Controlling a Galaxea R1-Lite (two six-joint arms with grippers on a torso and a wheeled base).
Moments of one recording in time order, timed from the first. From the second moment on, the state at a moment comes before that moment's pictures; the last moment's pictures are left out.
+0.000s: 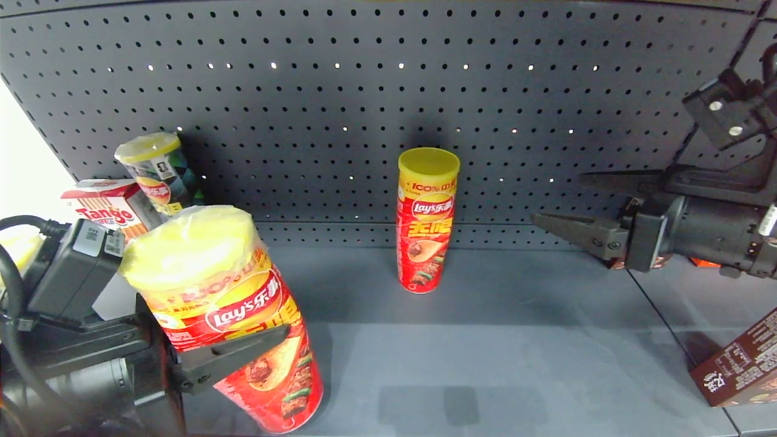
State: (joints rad) left arm -0.38 1.19 -0.42 -0.63 -0.55 0.05; right arm 0.51 1.36 -0.94 -0.33 0.19 -0.18
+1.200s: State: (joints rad) left arm -0.36 1.19 -0.43 -0.63 -0.55 0.04; right arm 0.45 1.77 -1.14 -0.61 0.76 -0.21
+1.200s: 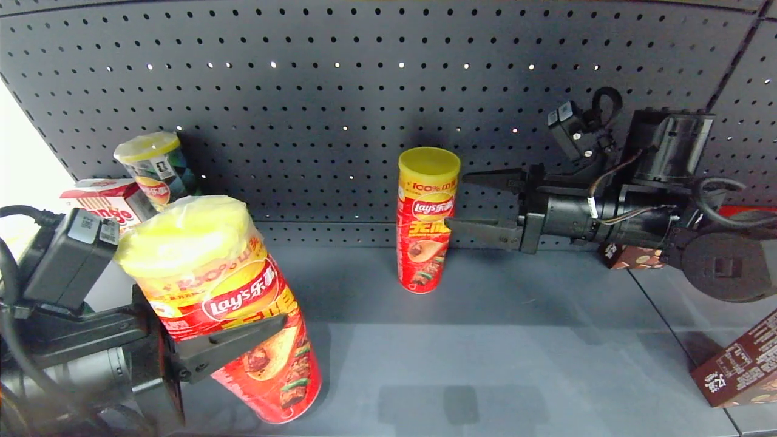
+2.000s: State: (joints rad) left arm -0.36 1.23 -0.49 -0.63 -0.55 0.04; right arm 0.45 1.90 -1.18 -0.66 0.80 -0.21
